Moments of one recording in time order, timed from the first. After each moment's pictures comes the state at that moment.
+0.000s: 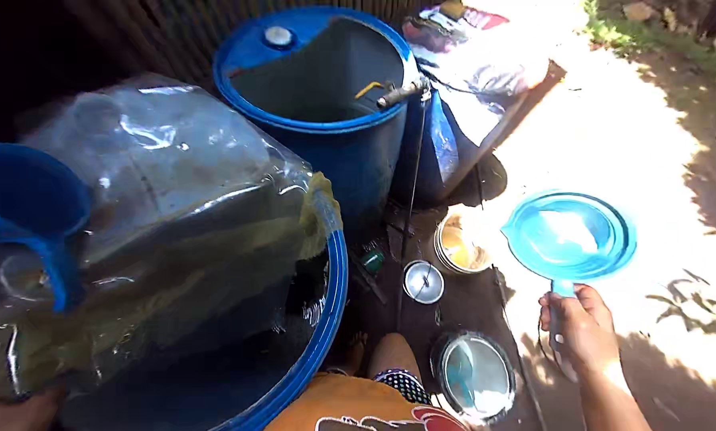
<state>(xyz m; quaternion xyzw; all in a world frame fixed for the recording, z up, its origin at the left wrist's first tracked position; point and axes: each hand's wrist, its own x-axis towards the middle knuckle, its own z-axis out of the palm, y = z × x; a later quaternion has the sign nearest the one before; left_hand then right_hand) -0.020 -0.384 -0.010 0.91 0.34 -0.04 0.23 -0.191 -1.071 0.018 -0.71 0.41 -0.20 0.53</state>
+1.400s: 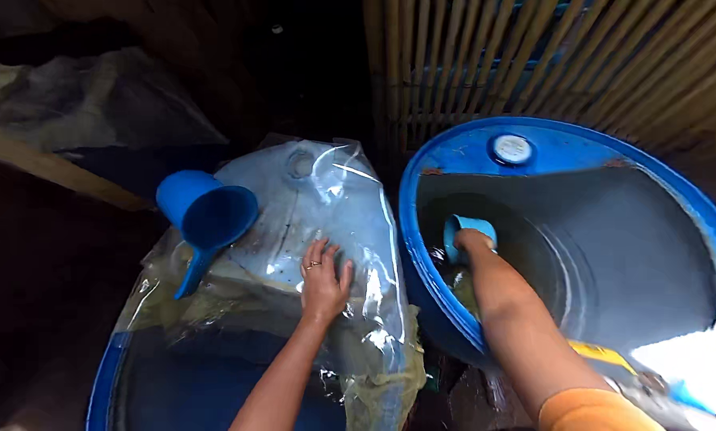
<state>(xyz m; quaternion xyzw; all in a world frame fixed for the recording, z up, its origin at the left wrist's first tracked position) 0.275 -0.658 -0.066 0.94 0.19 0.22 0.20 0.553 -0.886 -0.136 -0.93 -0.06 0.36 -0.02</state>
